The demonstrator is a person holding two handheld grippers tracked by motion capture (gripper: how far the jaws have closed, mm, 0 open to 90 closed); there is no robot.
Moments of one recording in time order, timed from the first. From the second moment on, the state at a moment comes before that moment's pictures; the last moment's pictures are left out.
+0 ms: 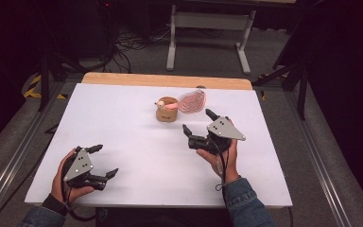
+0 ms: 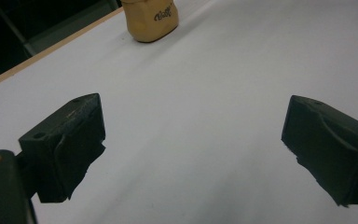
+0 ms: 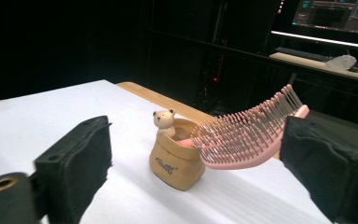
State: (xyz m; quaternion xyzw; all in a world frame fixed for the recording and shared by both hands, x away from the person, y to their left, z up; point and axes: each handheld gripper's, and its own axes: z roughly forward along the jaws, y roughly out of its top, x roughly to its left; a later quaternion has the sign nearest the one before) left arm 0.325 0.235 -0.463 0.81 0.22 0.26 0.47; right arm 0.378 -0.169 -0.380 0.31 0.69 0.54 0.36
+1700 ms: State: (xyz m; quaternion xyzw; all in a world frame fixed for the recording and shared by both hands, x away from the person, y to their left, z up) left arm 0.325 0.235 -0.463 0.81 0.22 0.26 0.47; right arm 0.340 -0.175 -0.376 0.26 0.72 0.52 0.38
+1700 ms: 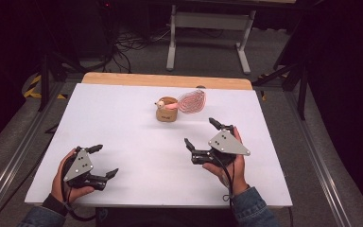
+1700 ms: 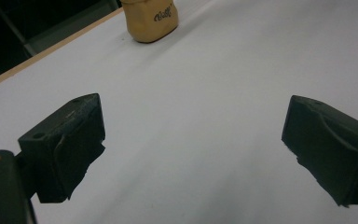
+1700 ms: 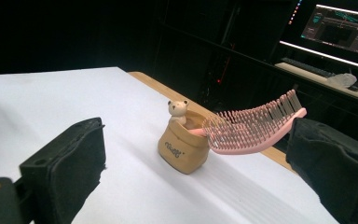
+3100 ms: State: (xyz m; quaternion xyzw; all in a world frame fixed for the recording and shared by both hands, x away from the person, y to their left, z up) left arm 0.324 0.234 -0.463 0.81 0.22 0.26 0.47; right arm 0.318 -0.200 -0.401 0.23 0.75 0.49 0.38
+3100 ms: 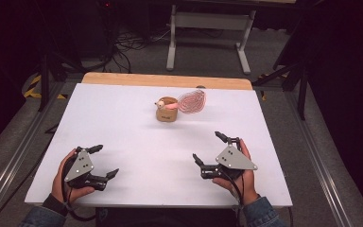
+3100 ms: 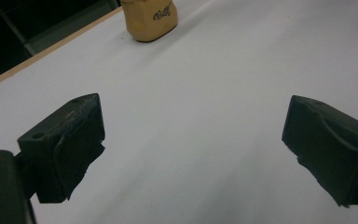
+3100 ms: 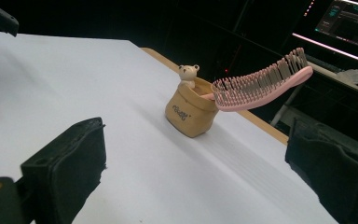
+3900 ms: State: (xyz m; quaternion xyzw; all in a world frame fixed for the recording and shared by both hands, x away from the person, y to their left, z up) left arm 0.324 0.233 -0.464 0.81 0.22 0.26 0.47; right arm 0.317 -0.216 -0.436 0.22 0.77 0.46 0.37
